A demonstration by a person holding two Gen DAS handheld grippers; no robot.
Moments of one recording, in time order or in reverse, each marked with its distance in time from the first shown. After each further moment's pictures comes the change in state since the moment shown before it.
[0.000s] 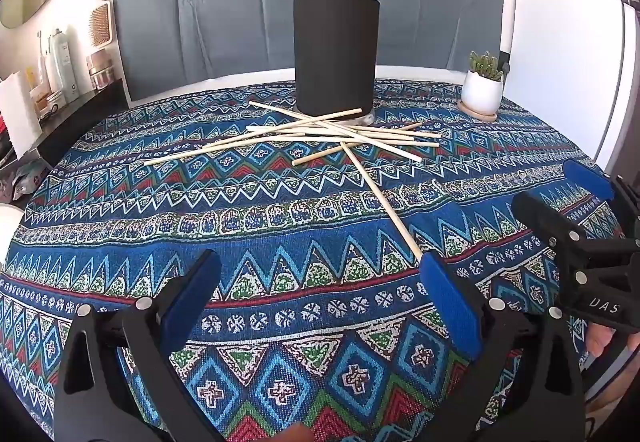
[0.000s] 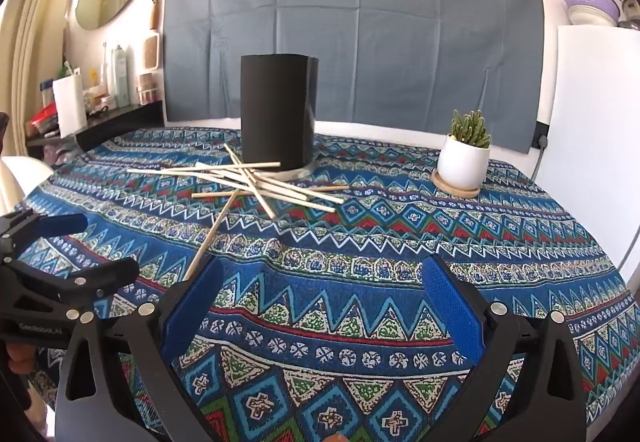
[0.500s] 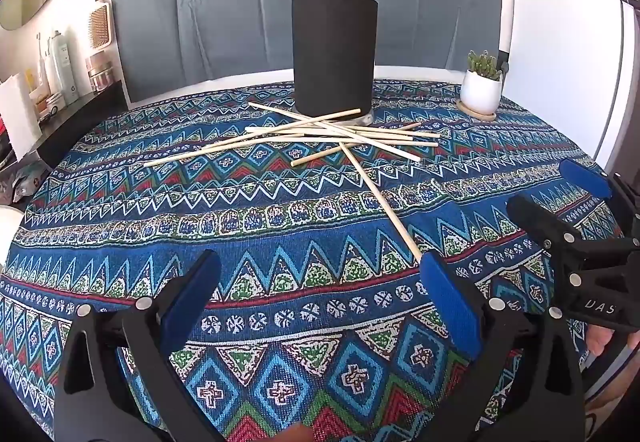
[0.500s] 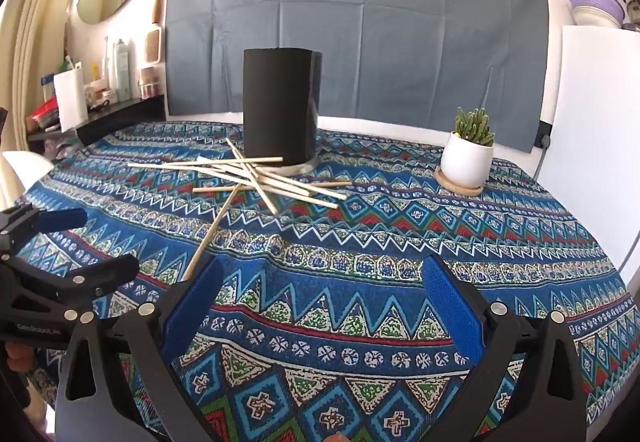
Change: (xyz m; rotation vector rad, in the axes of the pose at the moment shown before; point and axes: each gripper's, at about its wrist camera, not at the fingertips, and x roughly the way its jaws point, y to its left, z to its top) left arm -0.002 0.004 -0.001 0.004 -0.005 0.003; right arm 0.002 0.003 0.000 -0.013 0.014 0.002
